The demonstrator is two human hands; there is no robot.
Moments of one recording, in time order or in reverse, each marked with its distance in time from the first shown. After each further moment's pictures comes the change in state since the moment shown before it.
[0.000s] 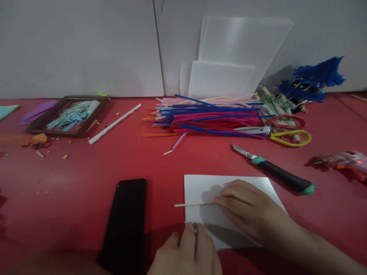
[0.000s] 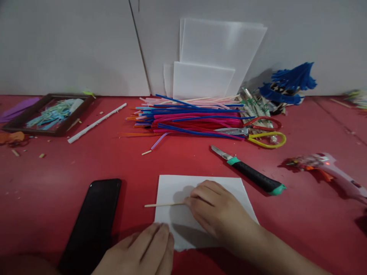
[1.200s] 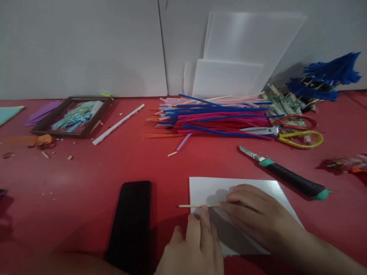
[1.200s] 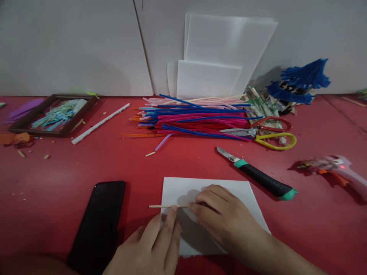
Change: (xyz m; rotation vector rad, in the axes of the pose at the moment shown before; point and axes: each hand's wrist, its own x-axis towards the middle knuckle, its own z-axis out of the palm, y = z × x) left_hand -0.003 0.006 0.009 0.039 -0.214 -0.074; right_hand 0.001 -0.003 0.002 -0.056 0.035 -0.040
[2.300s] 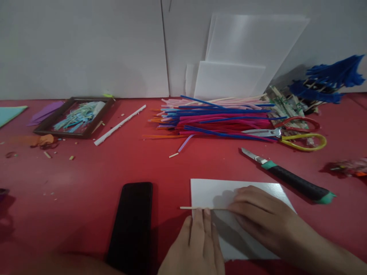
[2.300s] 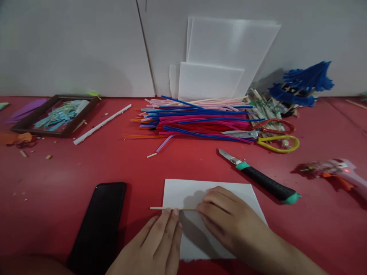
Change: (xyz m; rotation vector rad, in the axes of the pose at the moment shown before) left_hand 0.008 -0.007 0.005 0.029 0.171 0.073; right_hand 0.000 0.003 -0.009 0.071 -0.040 0.063
